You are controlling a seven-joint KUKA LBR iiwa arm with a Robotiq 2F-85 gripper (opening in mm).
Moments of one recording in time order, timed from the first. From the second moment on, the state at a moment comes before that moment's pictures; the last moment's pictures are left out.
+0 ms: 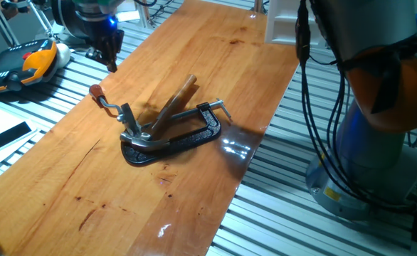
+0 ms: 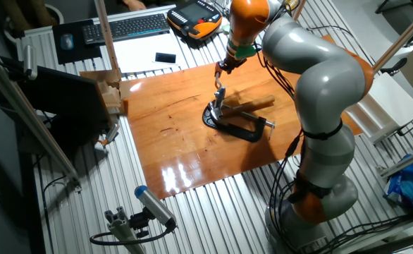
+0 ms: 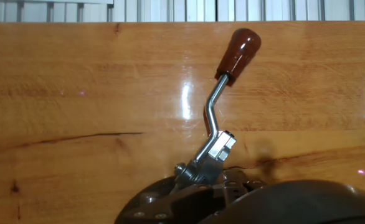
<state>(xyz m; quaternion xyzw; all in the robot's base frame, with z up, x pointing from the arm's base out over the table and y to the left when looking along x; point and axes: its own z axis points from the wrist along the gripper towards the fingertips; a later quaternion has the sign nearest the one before) 0.642 0.066 0.217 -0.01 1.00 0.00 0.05</state>
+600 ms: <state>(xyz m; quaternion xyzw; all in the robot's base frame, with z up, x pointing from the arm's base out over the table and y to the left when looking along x) 0.638 0.068 0.221 -0.01 1.00 -0.02 0.04</state>
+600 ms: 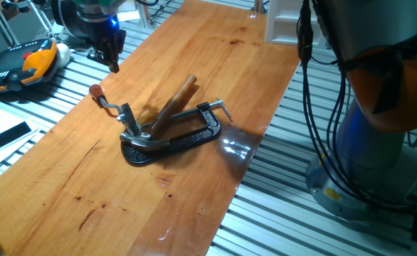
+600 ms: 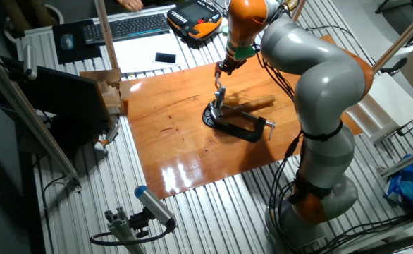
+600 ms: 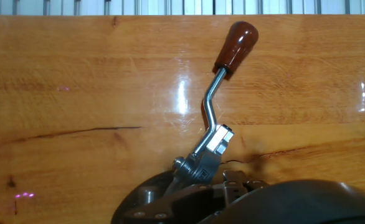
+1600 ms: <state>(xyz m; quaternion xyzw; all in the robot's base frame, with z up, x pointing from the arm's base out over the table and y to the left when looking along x) 0.639 0.073 0.224 -0.02 1.00 -0.03 0.04</state>
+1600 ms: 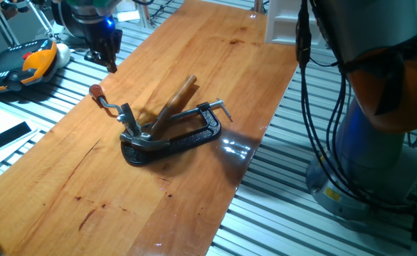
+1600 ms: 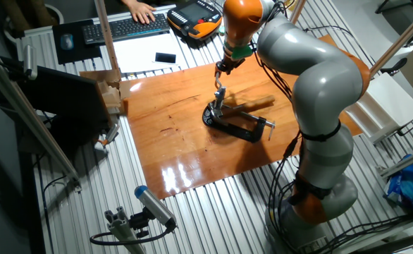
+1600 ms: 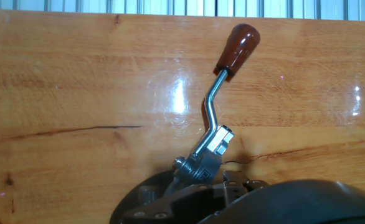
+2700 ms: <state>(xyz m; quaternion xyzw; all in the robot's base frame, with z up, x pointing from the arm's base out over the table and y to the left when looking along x) 0.638 0.072 0.225 0.00 1.00 -0.01 0.05</state>
